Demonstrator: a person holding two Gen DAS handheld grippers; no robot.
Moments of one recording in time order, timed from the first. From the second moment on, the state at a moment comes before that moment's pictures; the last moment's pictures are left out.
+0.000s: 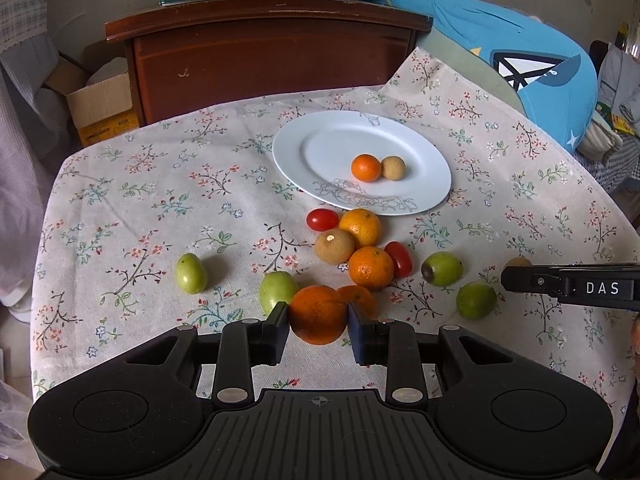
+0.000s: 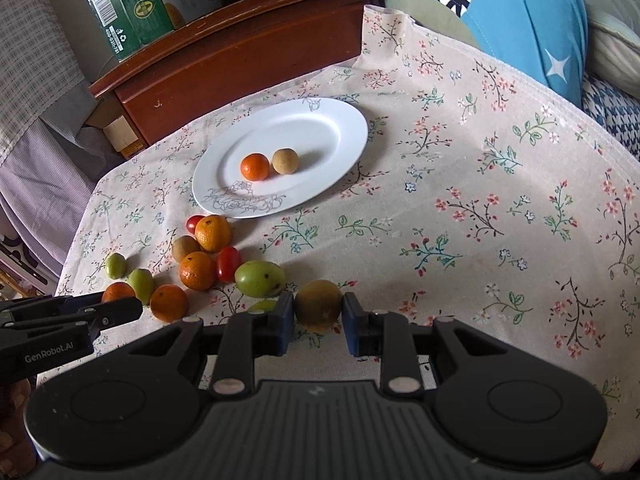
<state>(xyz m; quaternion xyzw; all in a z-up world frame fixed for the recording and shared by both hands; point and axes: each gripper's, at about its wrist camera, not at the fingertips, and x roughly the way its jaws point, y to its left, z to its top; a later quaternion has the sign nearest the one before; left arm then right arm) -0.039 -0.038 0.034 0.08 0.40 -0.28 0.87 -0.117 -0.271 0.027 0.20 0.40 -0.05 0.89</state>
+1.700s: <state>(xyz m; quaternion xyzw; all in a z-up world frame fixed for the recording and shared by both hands) 0.098 -0.112 0.040 0.07 0.40 -0.31 0.86 0.017 -0.308 0.036 0.19 0.37 -0.02 0.91</state>
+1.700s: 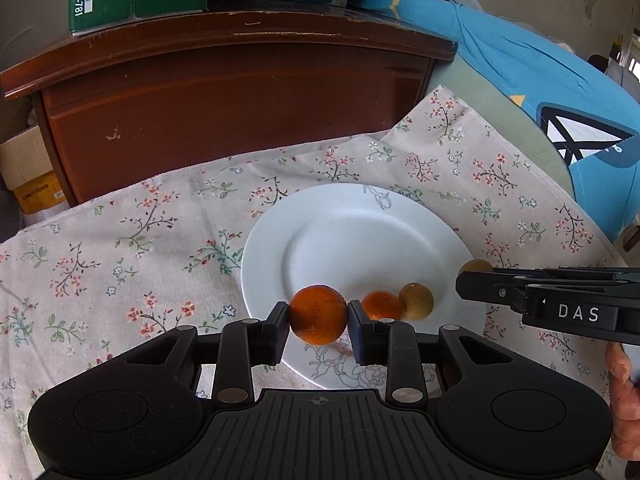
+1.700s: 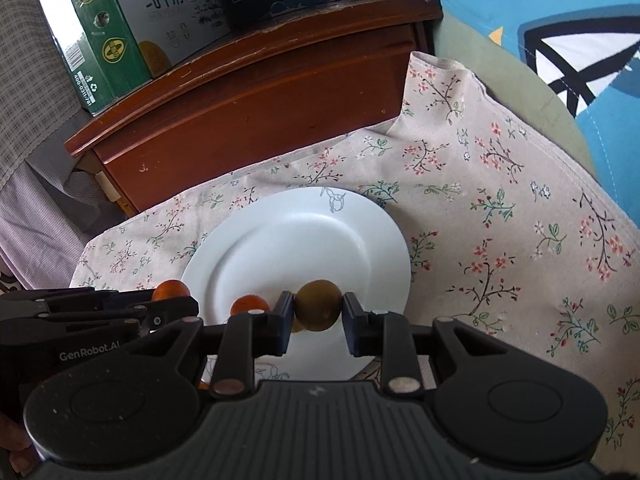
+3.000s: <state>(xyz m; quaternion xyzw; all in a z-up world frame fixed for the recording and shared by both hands) 0.092 -0.088 0.057 0.09 0.41 -0.26 0.87 0.012 -0.309 0.040 0.22 0.38 -0.03 0.90</state>
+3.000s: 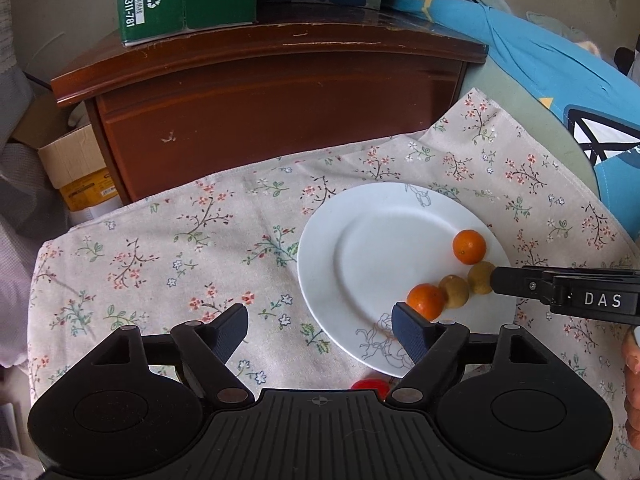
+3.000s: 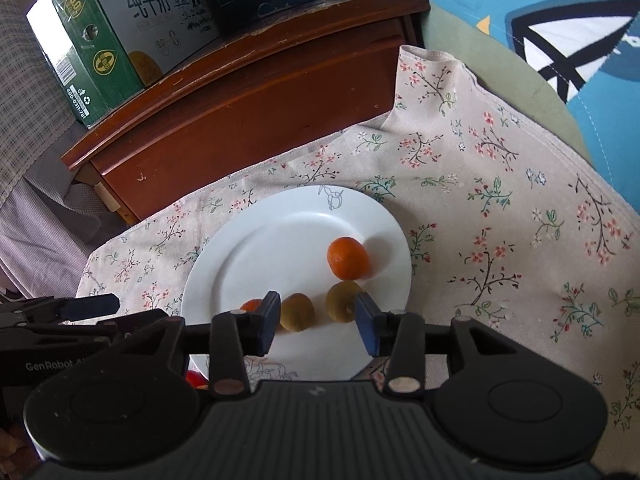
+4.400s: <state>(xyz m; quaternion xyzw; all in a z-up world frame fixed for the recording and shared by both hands) 0.044 0.012 0.043 0.08 0.47 -0.18 0.86 -0.100 -0.272 0.032 0.24 0.42 -0.03 0.88</state>
